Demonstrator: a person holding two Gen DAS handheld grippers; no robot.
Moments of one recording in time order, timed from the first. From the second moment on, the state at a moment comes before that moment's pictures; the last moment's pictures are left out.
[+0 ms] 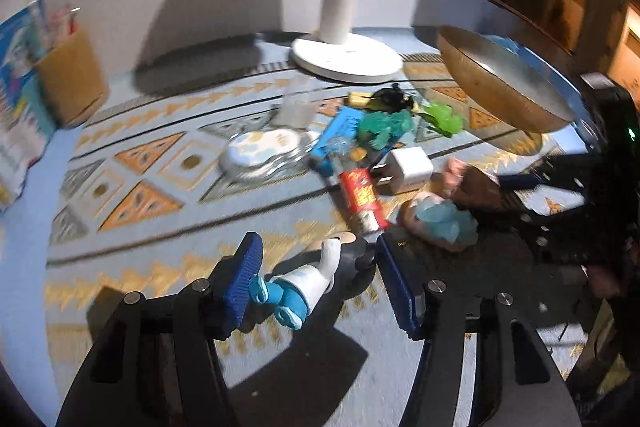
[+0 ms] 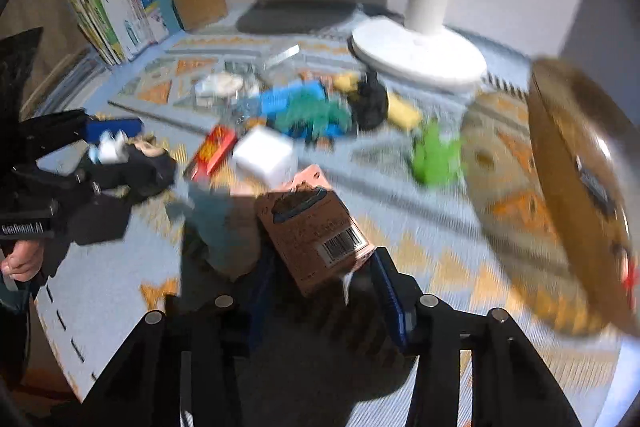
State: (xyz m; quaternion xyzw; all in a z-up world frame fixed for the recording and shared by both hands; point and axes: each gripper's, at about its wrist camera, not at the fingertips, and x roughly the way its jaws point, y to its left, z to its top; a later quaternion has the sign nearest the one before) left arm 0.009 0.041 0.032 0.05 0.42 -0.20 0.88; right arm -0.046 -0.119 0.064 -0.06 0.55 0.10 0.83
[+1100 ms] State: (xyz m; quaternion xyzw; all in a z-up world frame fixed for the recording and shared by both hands) left arm -0.016 0.043 0.008 0.06 0.46 -0.22 0.86; right arm -0.080 -0.132 0.068 -0.06 0.55 0.06 0.83
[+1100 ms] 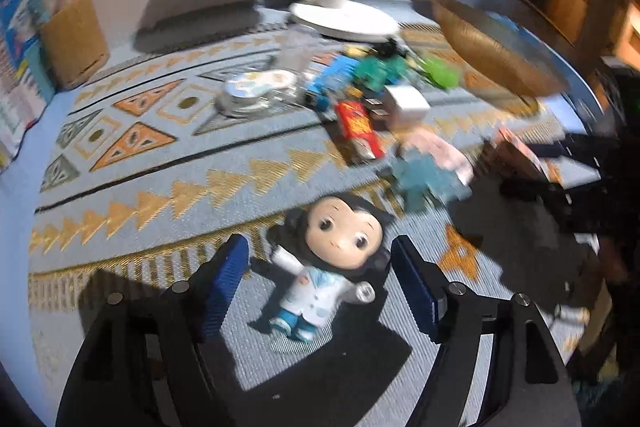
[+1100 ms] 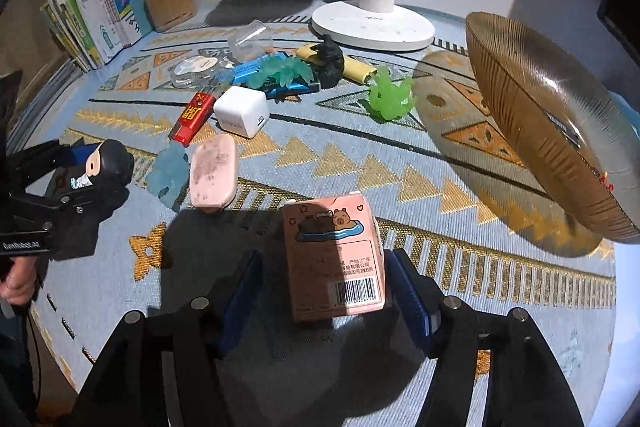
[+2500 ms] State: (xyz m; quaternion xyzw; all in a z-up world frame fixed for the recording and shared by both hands) left arm -0.019 0.025 0.079 0.00 0.37 -0.25 0.89; right arm -0.125 -0.200 0.154 0.03 0.45 0.00 0.89
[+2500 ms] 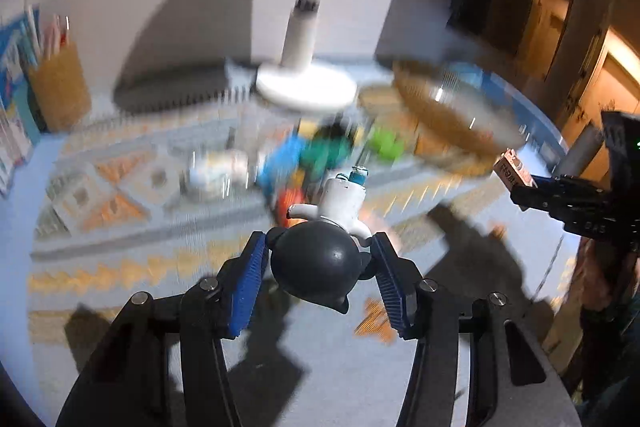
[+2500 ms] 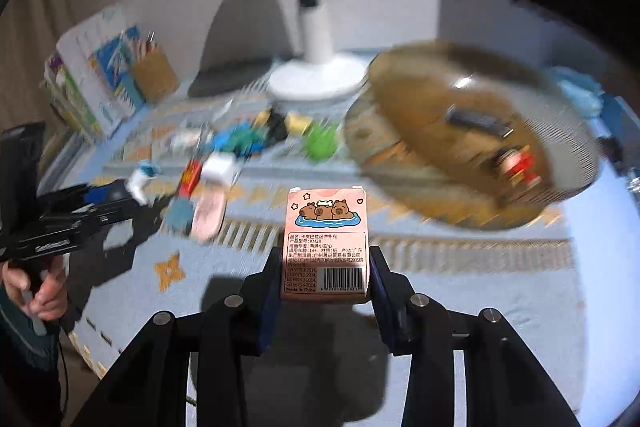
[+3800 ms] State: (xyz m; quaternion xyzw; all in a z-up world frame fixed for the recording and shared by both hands) left arm 0.045 -0.180 0.143 -0.01 0.34 -0.33 0.88; right arm -0.096 -0.380 0.213 0.14 0.41 -0.21 0.87
